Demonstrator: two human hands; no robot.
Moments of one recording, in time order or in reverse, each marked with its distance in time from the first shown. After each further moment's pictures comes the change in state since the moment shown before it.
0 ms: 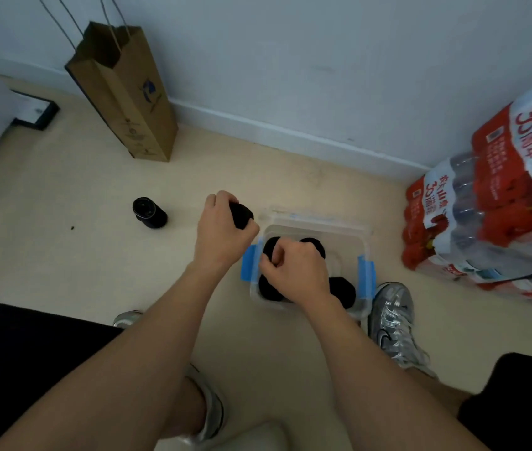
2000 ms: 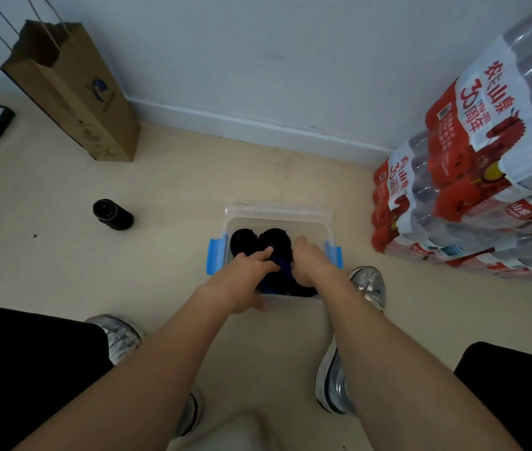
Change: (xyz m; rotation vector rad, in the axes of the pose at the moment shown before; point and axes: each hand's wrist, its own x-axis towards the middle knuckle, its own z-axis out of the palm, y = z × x) left_hand -0.075 0.054 0.044 0.513 -0.966 0.291; right_hand 0.022 0.091 -0.037 -0.266 -0.541 0.252
